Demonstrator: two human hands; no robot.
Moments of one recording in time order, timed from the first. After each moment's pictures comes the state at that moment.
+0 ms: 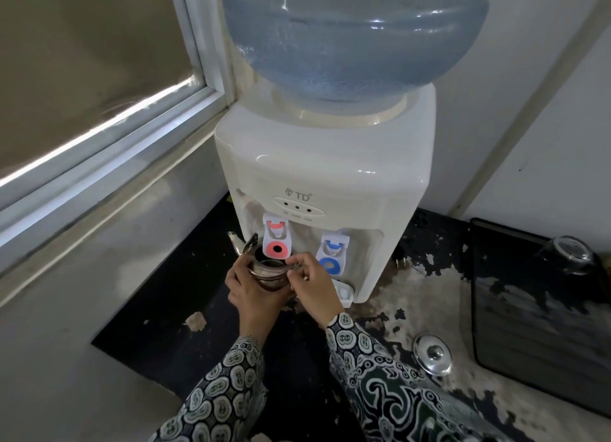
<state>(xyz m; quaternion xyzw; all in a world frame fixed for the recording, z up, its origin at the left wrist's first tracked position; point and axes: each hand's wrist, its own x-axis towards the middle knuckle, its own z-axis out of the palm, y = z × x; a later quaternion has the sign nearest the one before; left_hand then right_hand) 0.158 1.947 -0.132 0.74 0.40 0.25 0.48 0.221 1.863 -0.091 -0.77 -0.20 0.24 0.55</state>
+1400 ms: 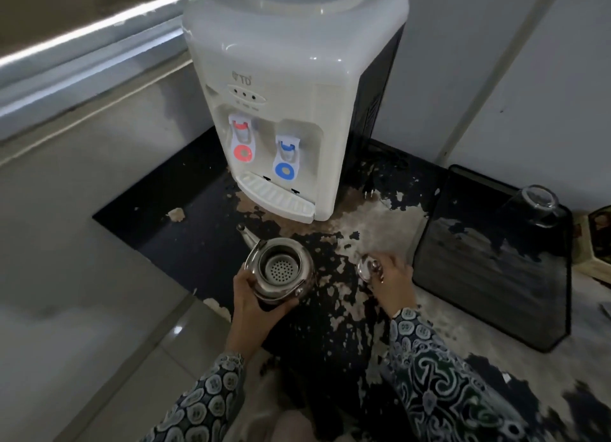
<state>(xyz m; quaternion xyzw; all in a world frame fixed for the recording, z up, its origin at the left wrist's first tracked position) 0.050 1.765 -0.187 0.76 0.37 0.21 0.49 0.243 1.608 -0.174 -0.94 -0.23 0.12 0.23</state>
